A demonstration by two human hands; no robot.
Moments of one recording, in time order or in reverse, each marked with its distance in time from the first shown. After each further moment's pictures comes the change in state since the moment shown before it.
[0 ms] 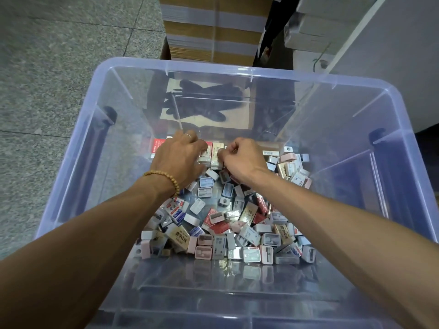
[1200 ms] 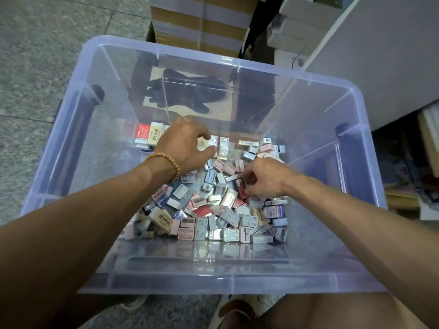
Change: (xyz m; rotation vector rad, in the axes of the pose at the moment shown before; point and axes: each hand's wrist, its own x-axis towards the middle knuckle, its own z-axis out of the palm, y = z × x) left_hand 0.001 0.033 -0.013 -0.360 -0.022 -0.113; right_hand -0.045 0.040 -0.072 -0.779 -0.447 -0.111
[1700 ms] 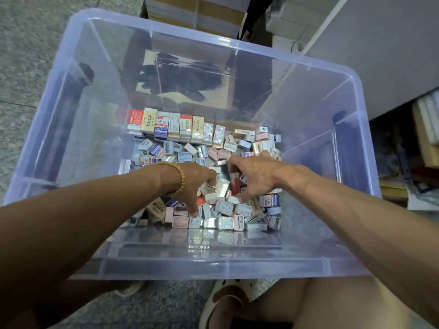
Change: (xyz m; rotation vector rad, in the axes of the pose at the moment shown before) left_hand -0.028 0.013 0.032 0.287 -0.931 0.187; right_hand 0.000 -0.010 0.008 -0.102 -0.210 -0.093
